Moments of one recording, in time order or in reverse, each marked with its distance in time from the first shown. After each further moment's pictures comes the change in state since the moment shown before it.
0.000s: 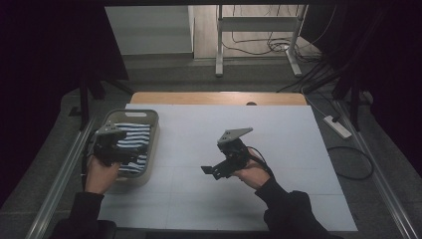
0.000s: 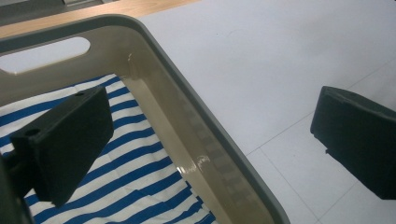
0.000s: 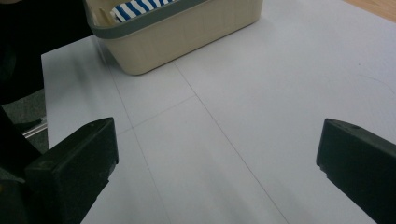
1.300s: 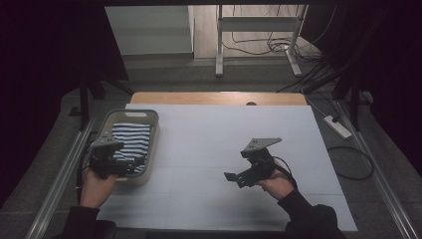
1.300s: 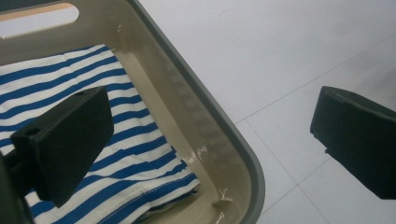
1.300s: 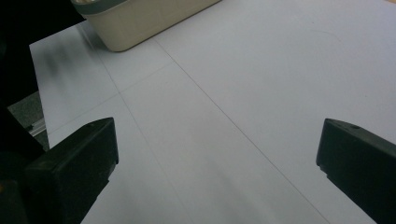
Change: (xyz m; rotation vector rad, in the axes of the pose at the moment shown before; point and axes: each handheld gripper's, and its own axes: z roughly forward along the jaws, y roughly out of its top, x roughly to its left) left arm -0.013 -0.024 -0.016 0.029 -0.007 -0.018; right arm -0.012 -0.045 -0.050 -0.011 -0.059 0.069
